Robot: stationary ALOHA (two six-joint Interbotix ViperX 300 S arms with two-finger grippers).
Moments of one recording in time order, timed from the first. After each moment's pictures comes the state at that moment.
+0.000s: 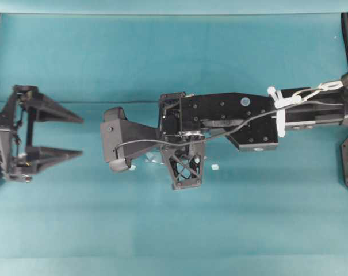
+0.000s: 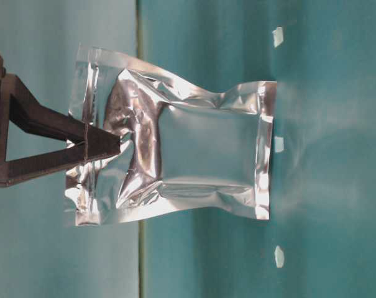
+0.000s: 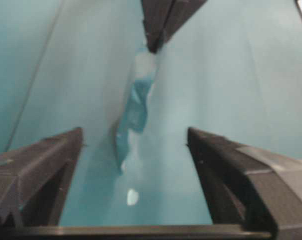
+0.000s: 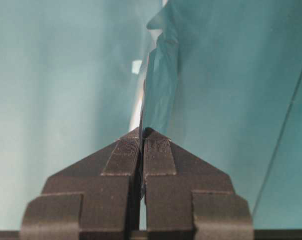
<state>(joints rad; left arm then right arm) 0.02 -0.74 1.18 0.02 -0.23 -0.13 0.03 0.29 -0.13 -0.03 1.25 -0.14</state>
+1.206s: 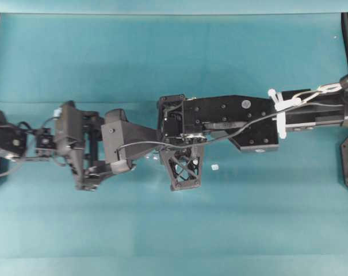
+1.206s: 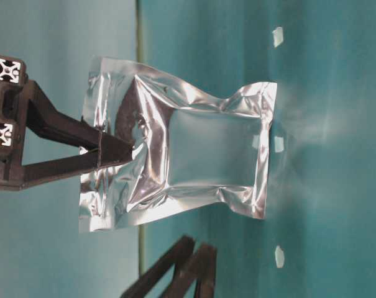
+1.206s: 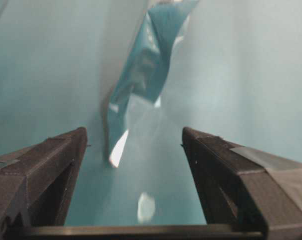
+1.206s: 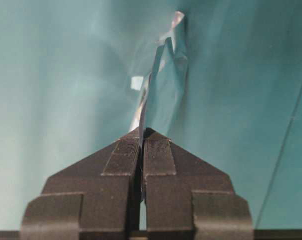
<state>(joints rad) 0.02 0.09 1.09 0.02 -0.91 -0.14 0.02 0.28 -0.09 -0.03 1.17 -0.14</state>
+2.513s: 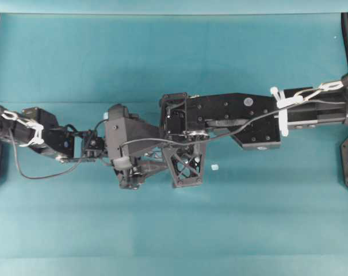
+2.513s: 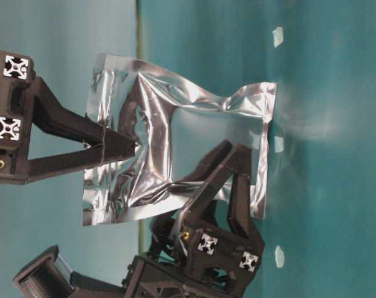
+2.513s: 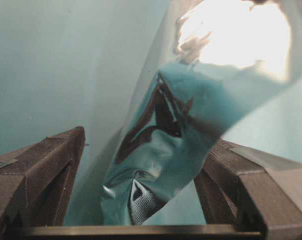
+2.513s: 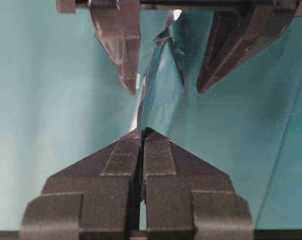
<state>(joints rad) 0.04 0.34 0.83 0.02 -0.88 -0.15 0.01 0.27 -0.06 -0.03 1.15 -0.14</state>
